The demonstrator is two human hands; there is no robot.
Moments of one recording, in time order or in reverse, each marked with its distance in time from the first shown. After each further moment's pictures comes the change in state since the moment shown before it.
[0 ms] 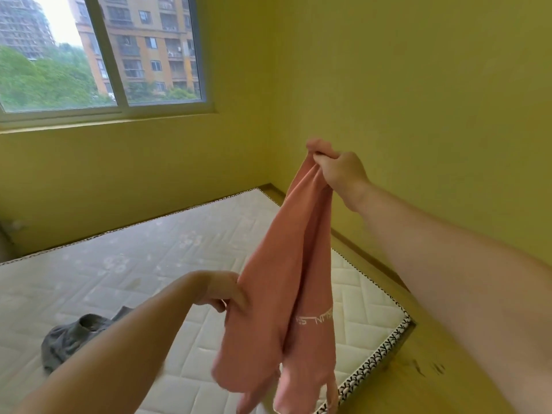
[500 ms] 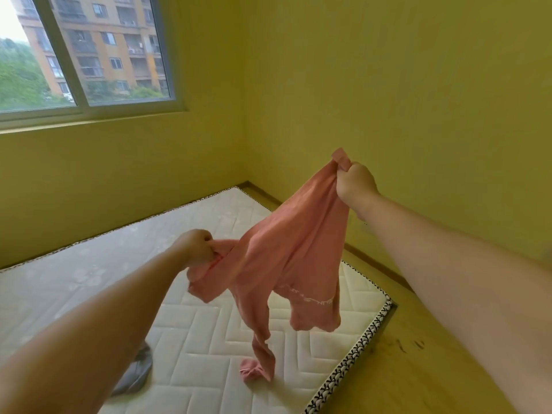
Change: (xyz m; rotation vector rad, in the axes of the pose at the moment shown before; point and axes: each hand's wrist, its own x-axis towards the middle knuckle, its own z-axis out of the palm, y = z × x) left_hand 0.003 0.021 -0.053 0.391 0.727 0.010; right_hand -0.017 0.044 -0.037 -0.277 0.182 0.128
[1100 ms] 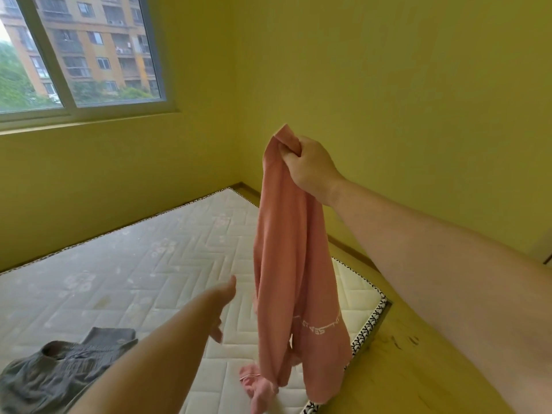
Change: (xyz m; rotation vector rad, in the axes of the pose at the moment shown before) left_hand -0.033 0.020 0.098 -0.658 -0.481 -0.686; right_hand -0.033 -0.073 0.023 0.165 -0.162 -0.419
